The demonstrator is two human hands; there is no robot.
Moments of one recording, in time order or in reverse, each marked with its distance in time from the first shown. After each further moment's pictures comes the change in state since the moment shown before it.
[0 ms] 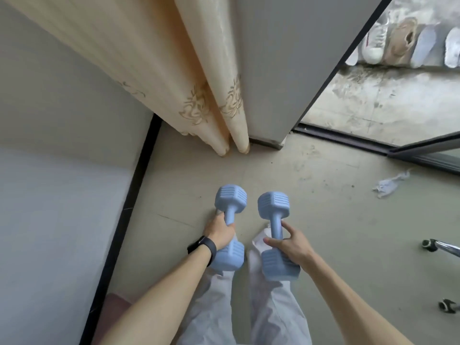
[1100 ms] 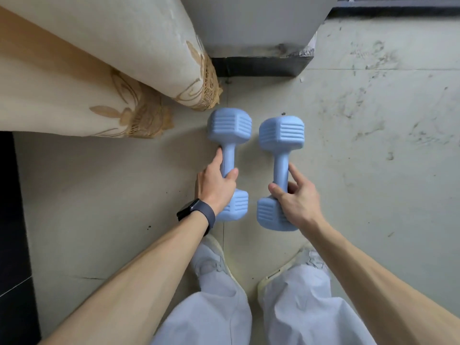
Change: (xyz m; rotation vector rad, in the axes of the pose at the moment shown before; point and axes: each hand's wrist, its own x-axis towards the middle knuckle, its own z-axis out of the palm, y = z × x) left_hand 0.513 -0.062 0.180 0.105 0.117 0.259; right_hand 0.508 0.106 0.079 0.296 0.352 -0.060
